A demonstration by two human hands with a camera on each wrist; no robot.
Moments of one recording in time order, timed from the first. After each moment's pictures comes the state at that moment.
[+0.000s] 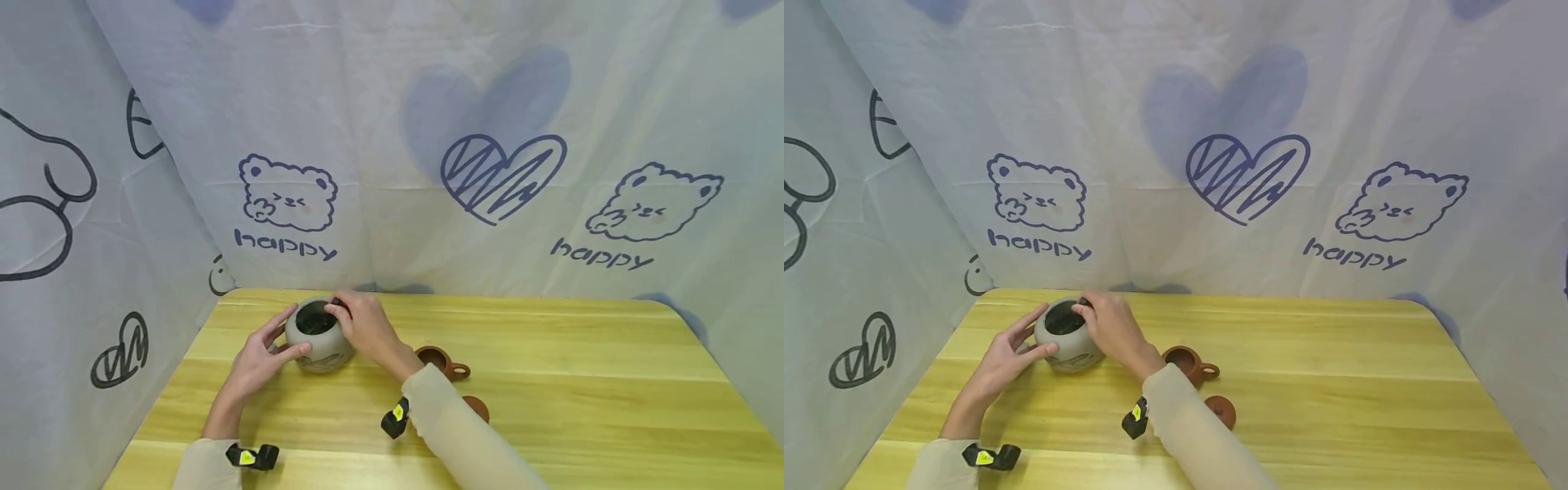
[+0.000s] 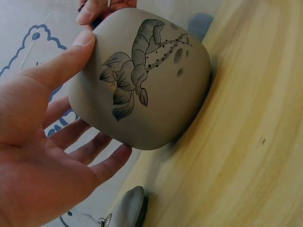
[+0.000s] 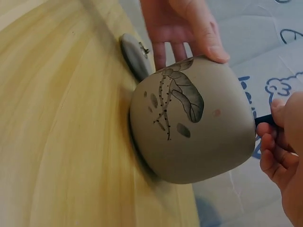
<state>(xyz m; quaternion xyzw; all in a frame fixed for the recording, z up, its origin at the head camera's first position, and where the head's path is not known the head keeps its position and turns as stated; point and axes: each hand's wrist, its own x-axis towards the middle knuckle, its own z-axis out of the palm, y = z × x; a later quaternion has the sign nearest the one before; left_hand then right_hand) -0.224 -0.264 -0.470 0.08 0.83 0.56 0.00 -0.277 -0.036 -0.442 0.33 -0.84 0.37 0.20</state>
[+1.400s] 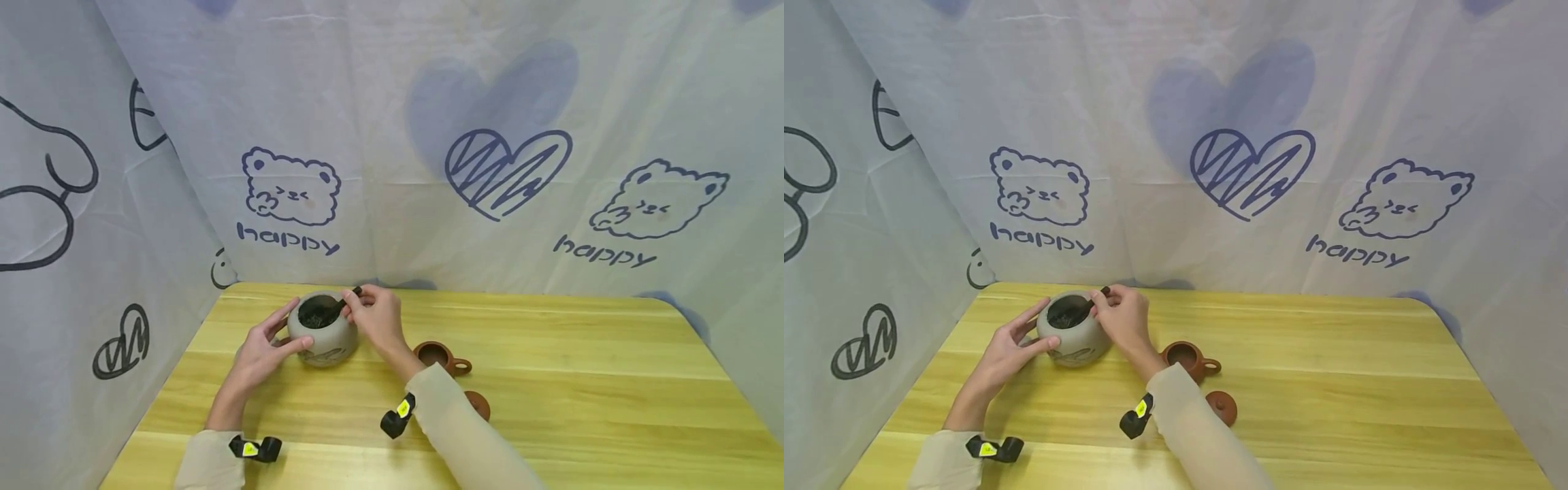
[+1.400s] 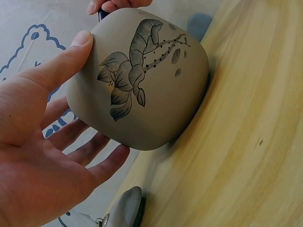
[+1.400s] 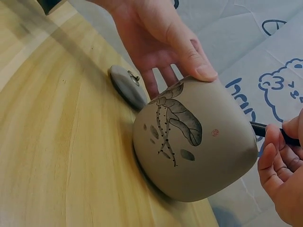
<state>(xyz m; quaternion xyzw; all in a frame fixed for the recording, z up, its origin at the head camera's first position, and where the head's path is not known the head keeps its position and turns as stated) -0.226 -0.266 -0.473 0.06 0.83 0.56 0.00 -0.268 -0.040 -0.446 0.10 -0.76 0.63 0.10</state>
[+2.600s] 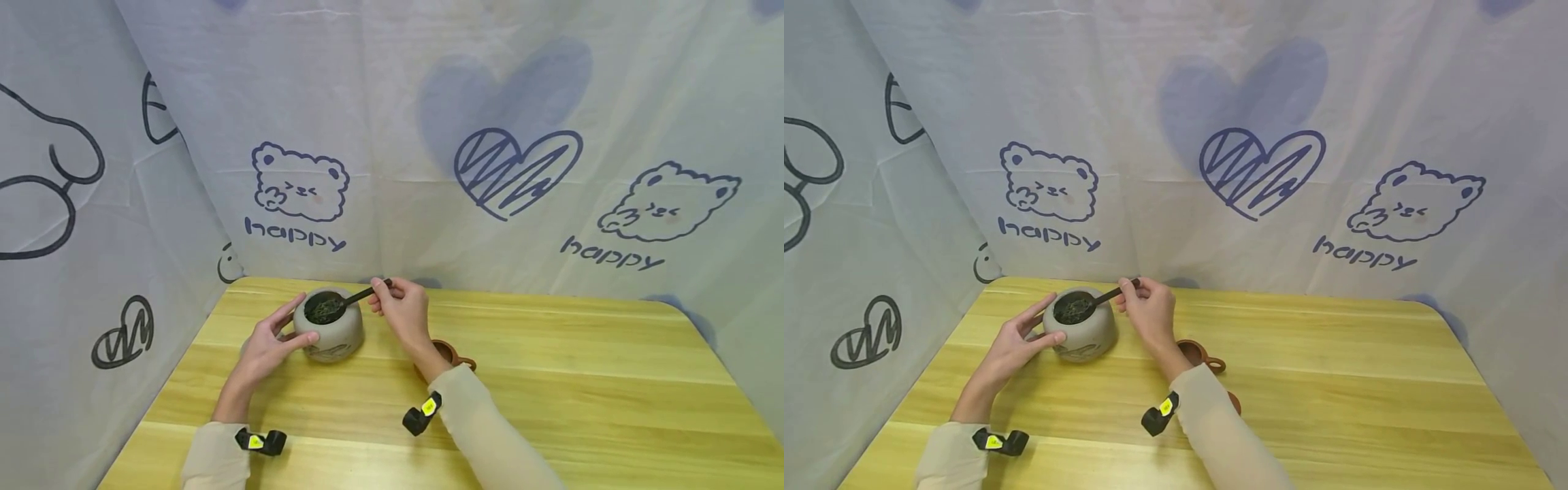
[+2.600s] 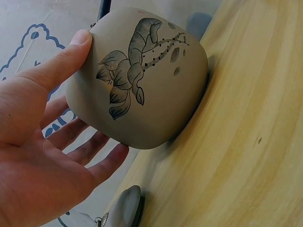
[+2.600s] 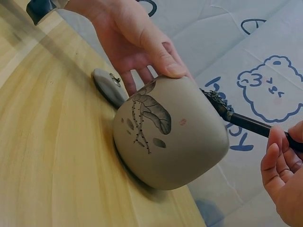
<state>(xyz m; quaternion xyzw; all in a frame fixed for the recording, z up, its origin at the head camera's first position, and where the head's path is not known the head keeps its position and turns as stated) -0.228 -0.267 -0.475 0.07 0.82 0.56 -0.01 -0.267 -0.011 -0.437 0.08 -0.72 0.68 0.13</state>
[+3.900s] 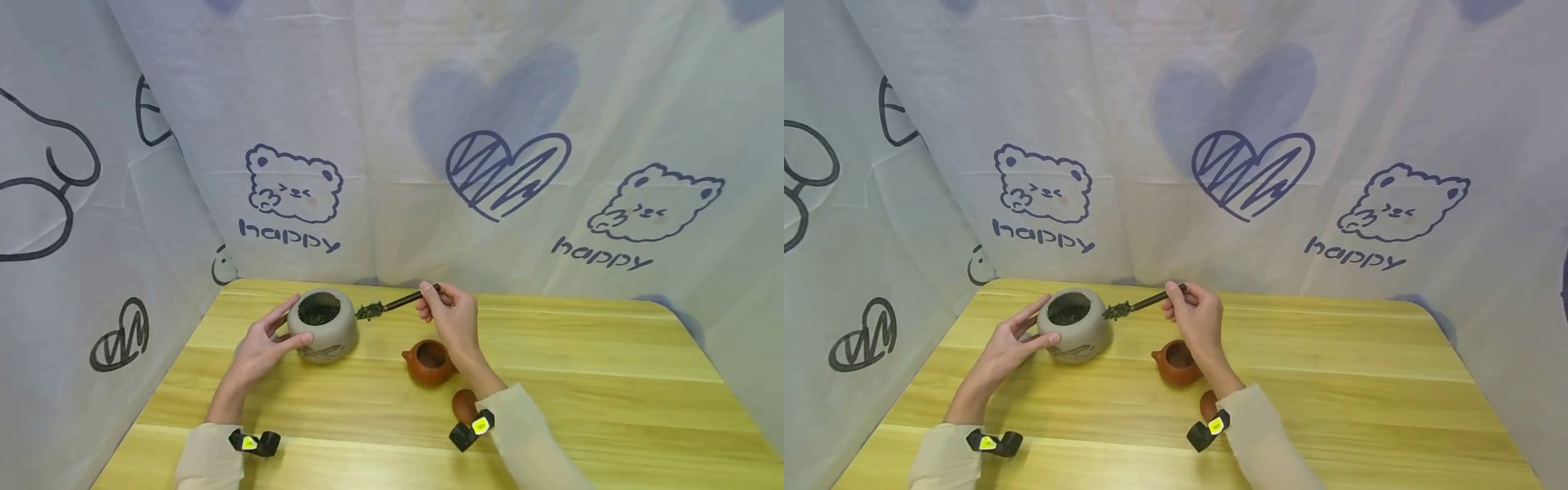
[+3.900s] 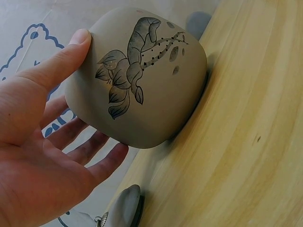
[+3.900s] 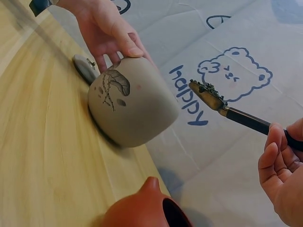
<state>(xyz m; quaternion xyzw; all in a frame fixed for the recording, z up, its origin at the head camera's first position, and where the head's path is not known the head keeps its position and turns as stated) -0.227 -0.267 -0.475 0.08 0.81 0.58 0.00 -0.243 0.073 -0.431 0.09 -0.69 0.70 0.15</state>
